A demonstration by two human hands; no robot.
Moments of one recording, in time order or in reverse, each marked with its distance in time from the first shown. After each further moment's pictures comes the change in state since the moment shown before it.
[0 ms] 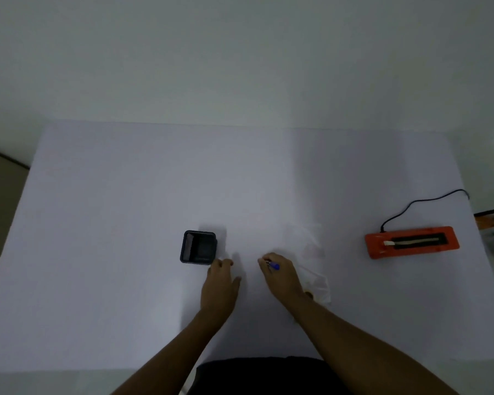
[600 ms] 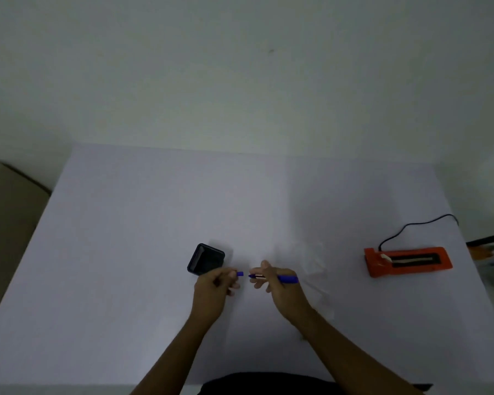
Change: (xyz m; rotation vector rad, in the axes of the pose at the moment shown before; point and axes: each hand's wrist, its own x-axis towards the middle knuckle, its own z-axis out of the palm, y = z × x) left_hand -0.025 0.007 -0.077 -0.792 0.077 0.004; right_hand -0.049 -0.117 -0.043 0.374 -0.089 0.071
